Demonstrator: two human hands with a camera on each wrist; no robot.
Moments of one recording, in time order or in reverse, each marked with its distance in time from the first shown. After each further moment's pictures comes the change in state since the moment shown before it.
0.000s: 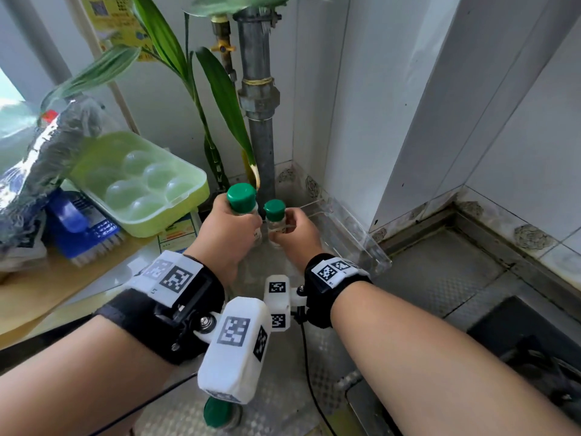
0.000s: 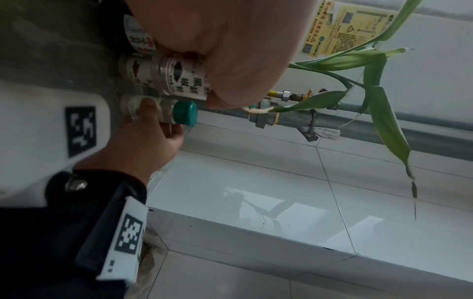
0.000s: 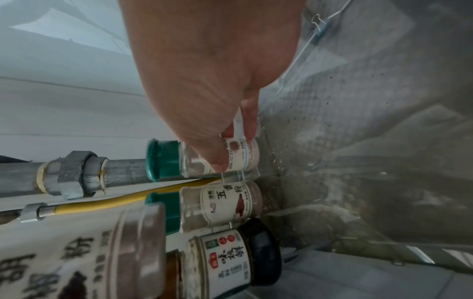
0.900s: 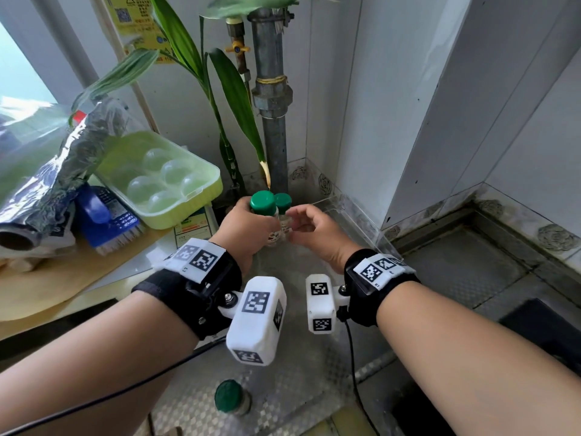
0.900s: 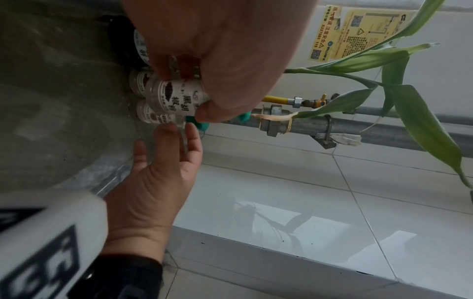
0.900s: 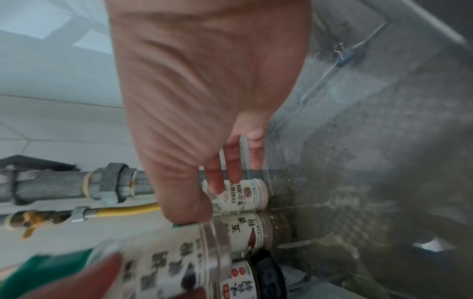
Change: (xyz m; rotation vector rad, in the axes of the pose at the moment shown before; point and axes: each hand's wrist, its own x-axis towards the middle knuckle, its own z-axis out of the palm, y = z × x) left_hand -0.008 0.004 0.008 0.035 -0.042 -0.042; right_hand -0.008 -0.001 -0.033 0.108 -0.301 -0.097
